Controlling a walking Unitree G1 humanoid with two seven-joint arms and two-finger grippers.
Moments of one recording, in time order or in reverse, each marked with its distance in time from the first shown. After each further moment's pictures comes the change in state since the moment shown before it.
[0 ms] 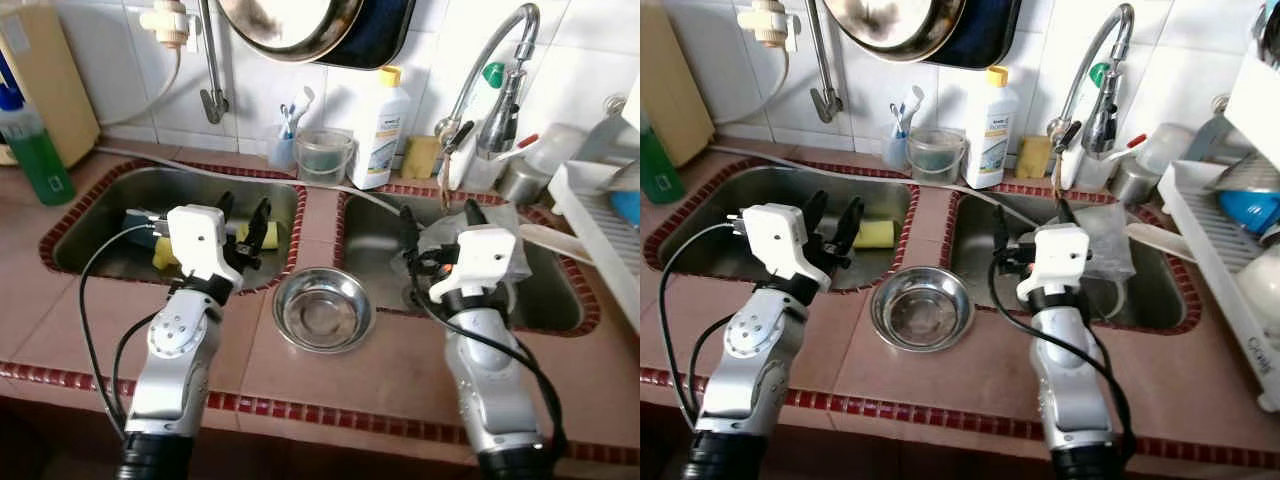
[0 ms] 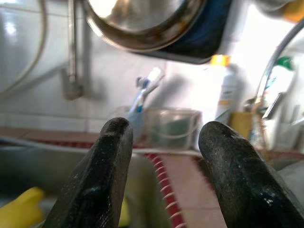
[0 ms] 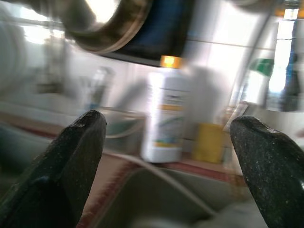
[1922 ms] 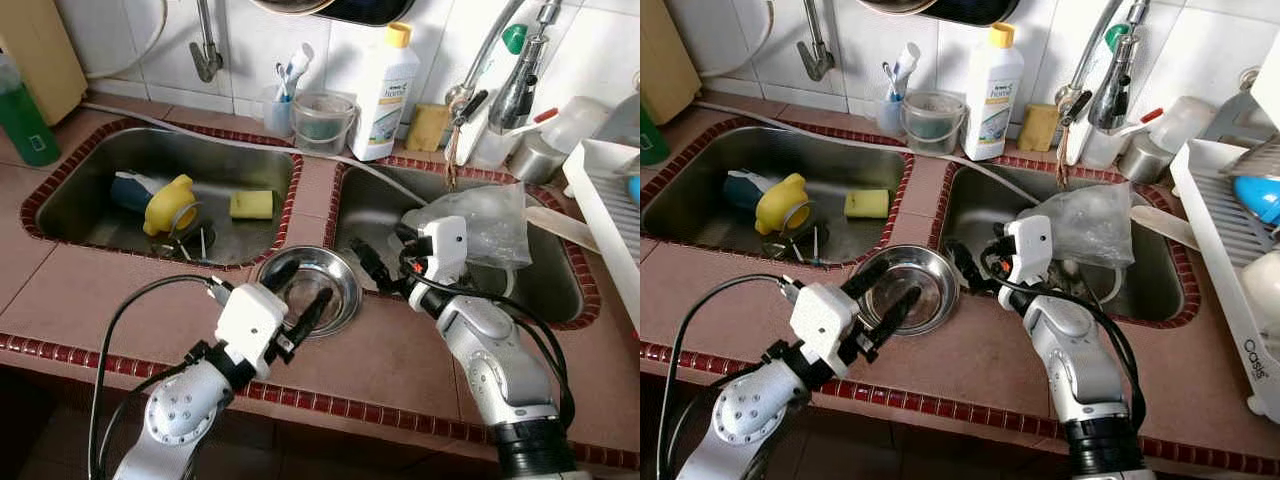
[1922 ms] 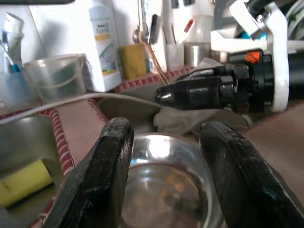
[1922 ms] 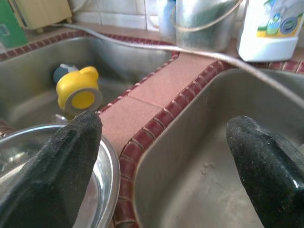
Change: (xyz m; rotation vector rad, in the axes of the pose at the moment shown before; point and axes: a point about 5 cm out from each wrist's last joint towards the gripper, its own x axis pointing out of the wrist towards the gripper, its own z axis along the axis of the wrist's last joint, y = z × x) left arm -0.067 -0.059 -0.004 0.193 0.114 -0.466; right arm 0.012 -0.006 -0.018 0.236 0.356 0.367
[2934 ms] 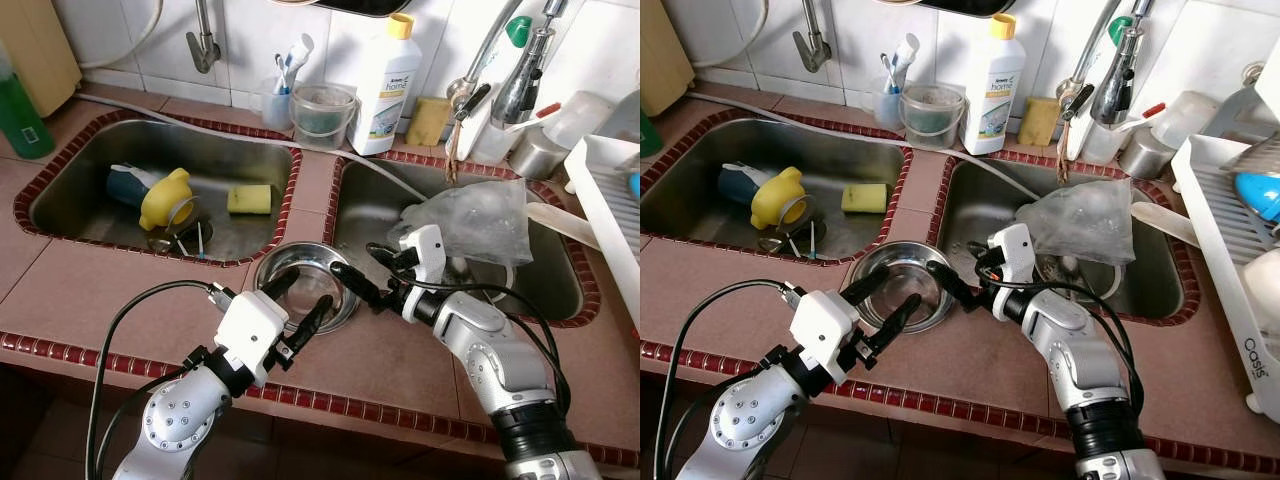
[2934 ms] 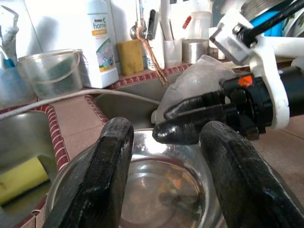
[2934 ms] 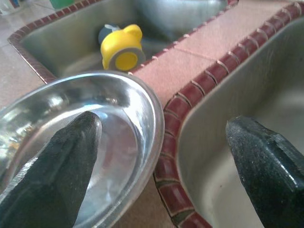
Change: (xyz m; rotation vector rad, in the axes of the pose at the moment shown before) left arm 0.001 -0.001 0.001 0.009 -0.006 -0.003; right arm 0.006 0.001 -0.019 0.065 0.139 0.212
